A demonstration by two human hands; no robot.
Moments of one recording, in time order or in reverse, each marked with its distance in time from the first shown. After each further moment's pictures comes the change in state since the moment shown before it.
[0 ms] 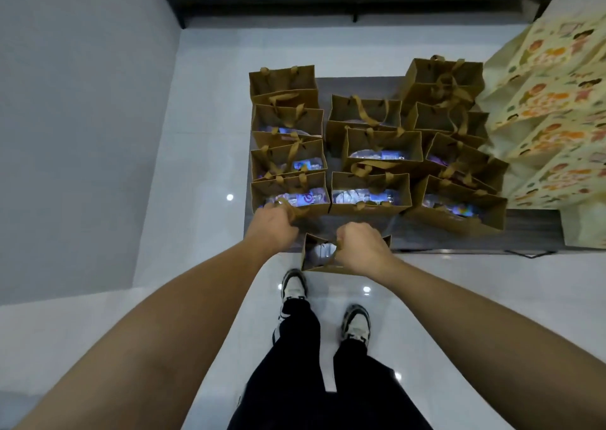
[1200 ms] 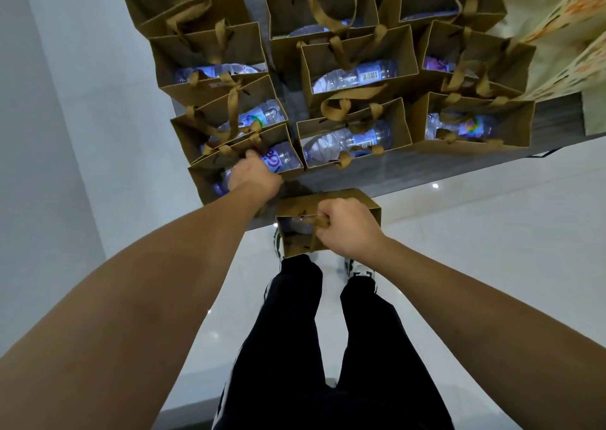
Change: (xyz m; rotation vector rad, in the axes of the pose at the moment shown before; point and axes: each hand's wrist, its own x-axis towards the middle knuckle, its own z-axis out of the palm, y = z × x) left_hand 0.151 0.012 0.060 -0.038 -0.147 -0.130; right_hand 0.077 0.033 0.051 0.267 -0.077 0.109
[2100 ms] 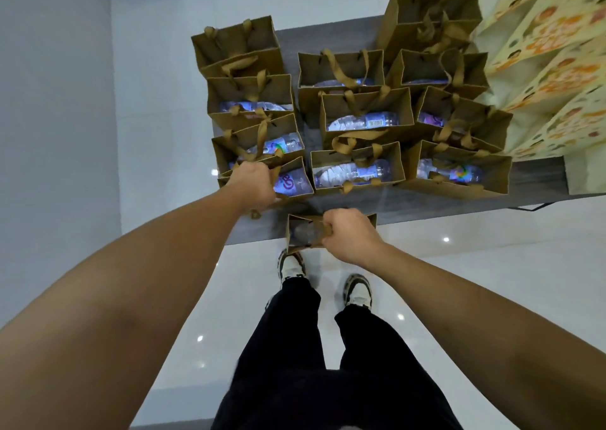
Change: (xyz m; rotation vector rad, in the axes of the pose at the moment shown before) left_hand -0.068 0.012 -0.080 0.415 -0.015 0.247; right_hand -0.036 -0.017 -0.037 -0.040 -0.013 -0.082
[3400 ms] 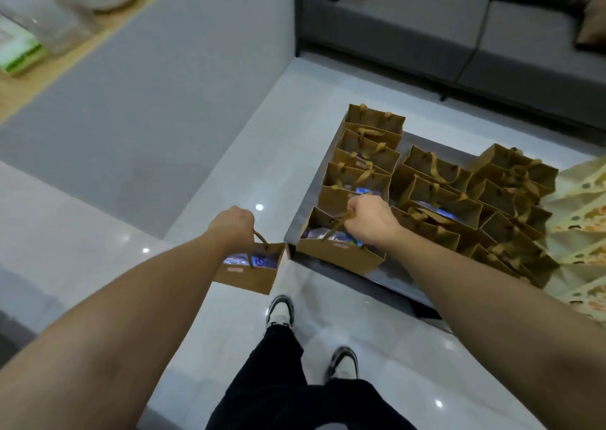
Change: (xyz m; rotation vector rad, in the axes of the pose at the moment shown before) left_hand -0.241 -0.130 0.073 -0.211 0.134 -0.432; right_hand -0.040 -0.127 0.001 -0.411 0.163 -0.357
